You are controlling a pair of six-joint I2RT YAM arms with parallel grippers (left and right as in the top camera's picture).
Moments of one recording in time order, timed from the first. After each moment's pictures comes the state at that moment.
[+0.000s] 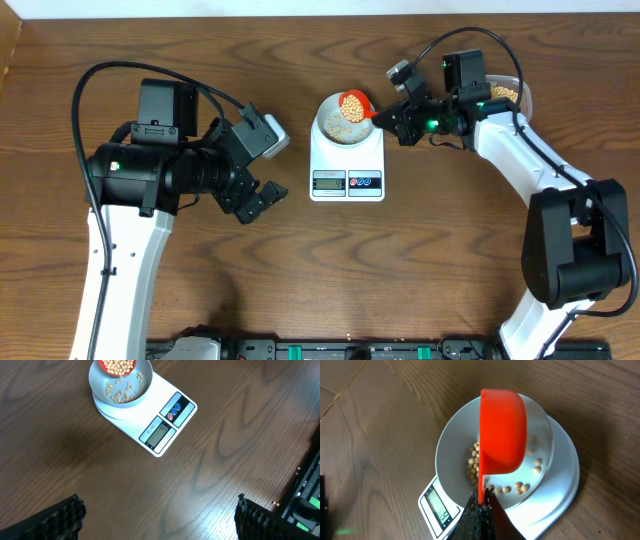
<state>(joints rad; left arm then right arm) -0.11 1.30 1.44 -1.27 0.49 0.74 0.21 1.91 1.32 -0.33 -0.79 -0.20</state>
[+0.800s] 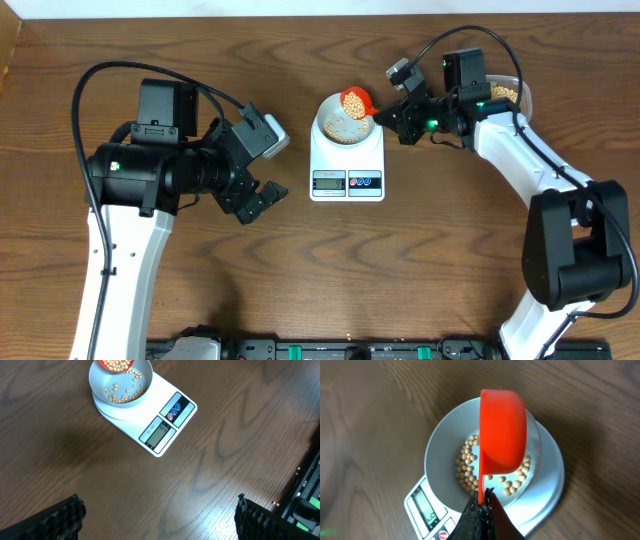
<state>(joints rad) -0.11 1.30 1.44 -1.27 0.49 0.74 0.22 1.90 1.32 -0.33 -0.73 -0.26</state>
